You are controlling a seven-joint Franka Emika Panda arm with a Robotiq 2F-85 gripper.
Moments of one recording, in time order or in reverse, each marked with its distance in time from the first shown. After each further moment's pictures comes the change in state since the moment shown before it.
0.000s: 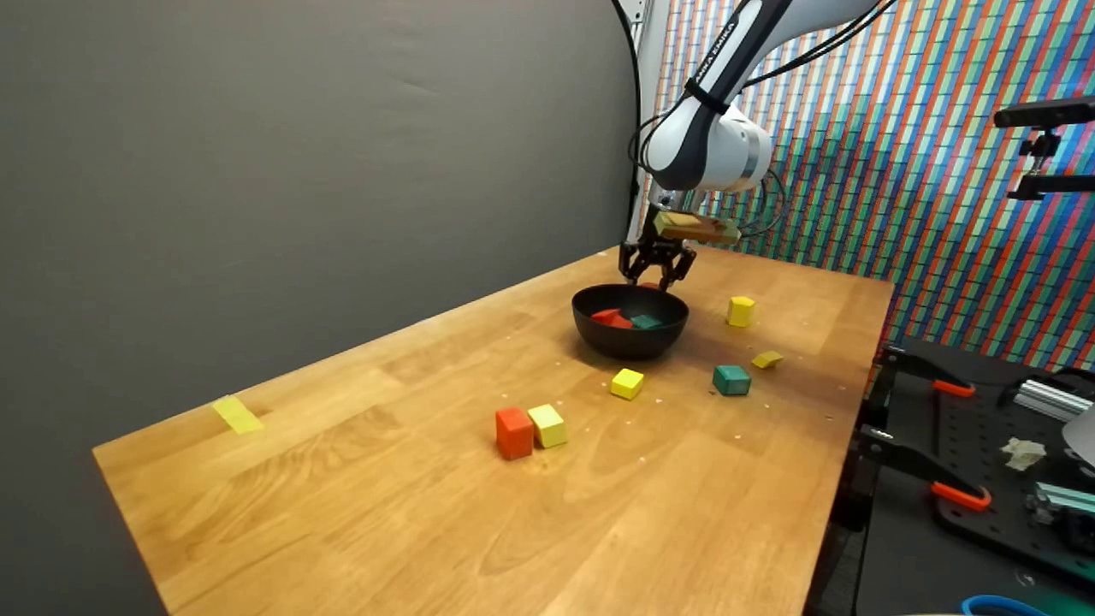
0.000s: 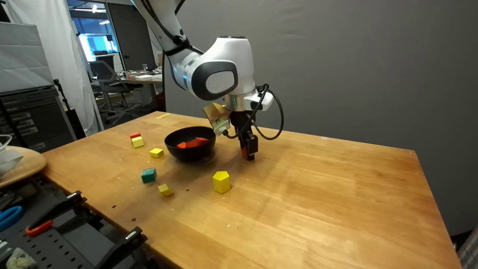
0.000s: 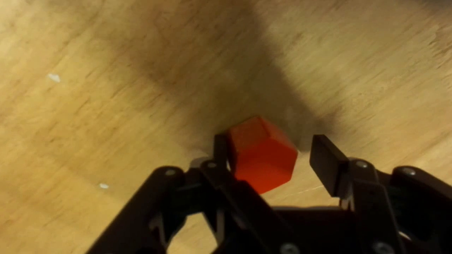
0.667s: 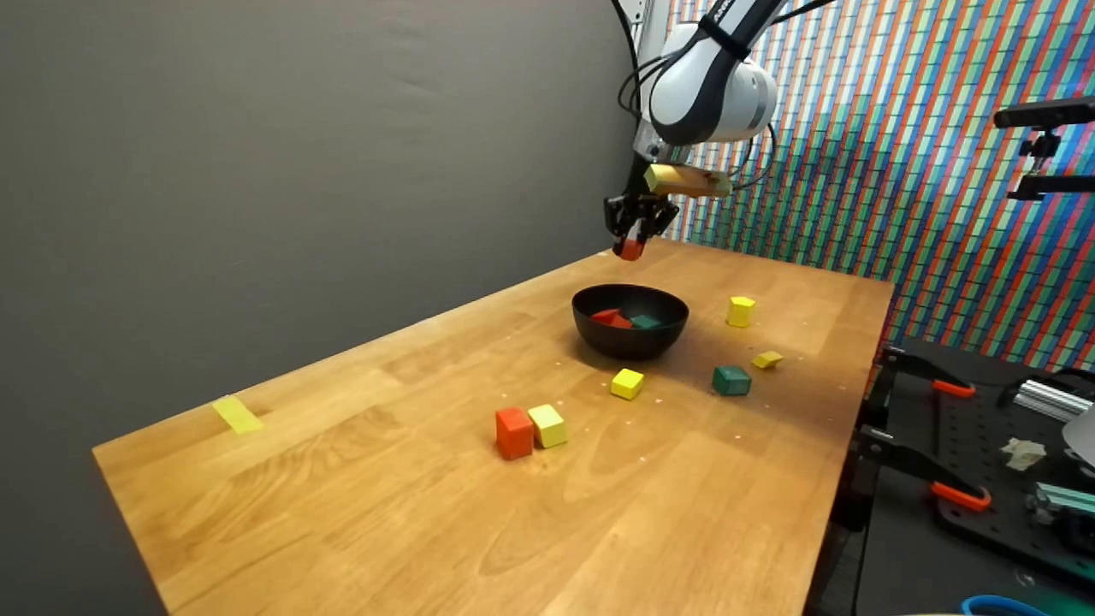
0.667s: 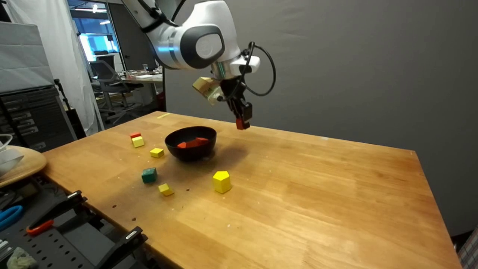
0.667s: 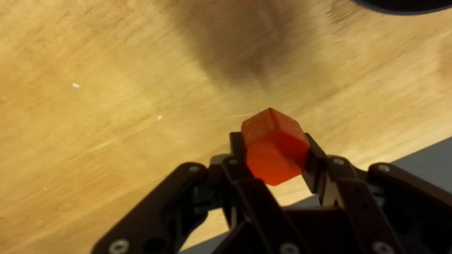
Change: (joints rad) arm 0.176 -0.180 -0.115 -0.060 -0.156 -0.002 0.074
